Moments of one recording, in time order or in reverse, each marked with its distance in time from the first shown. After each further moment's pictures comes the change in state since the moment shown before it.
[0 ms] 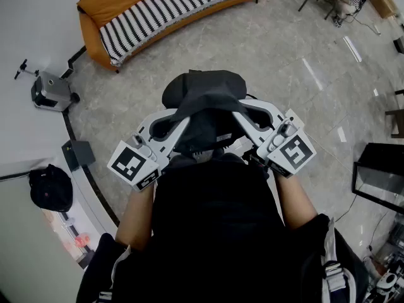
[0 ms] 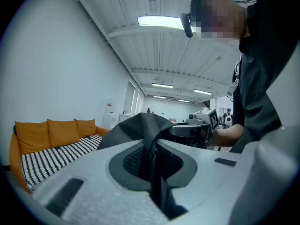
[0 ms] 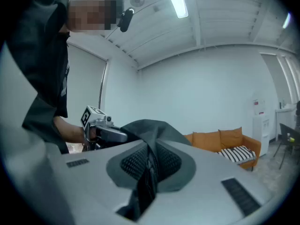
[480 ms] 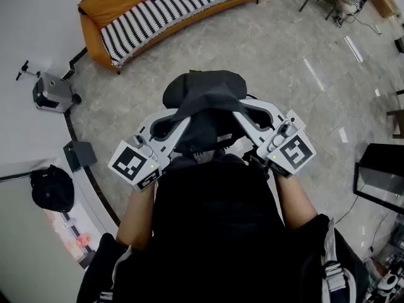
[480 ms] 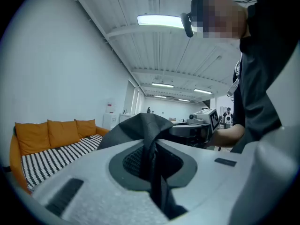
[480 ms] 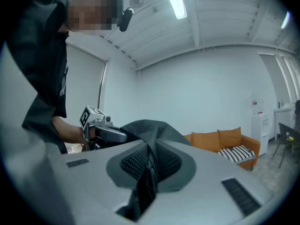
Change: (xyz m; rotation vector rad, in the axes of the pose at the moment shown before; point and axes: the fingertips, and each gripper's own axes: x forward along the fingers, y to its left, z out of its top) left arm 0.003 -0.001 0.002 0.004 0.006 0.003; right arm -0.002 -0.002 0.002 0.003 -0.013 -0.010
